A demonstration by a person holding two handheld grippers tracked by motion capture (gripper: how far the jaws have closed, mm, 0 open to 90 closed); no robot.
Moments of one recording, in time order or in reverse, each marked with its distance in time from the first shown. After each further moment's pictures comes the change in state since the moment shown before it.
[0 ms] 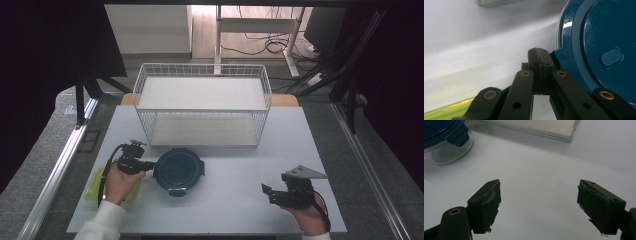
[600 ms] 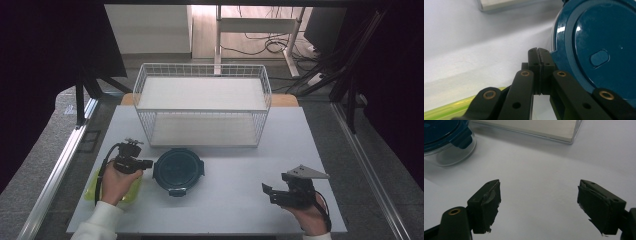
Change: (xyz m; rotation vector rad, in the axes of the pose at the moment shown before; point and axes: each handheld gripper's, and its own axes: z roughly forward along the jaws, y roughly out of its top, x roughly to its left) left arm 0.002 -0.001 -0.009 -0.021 -0.021 0.010; right arm -0.001 0.001 -0.003 -0.015 0.014 0.002
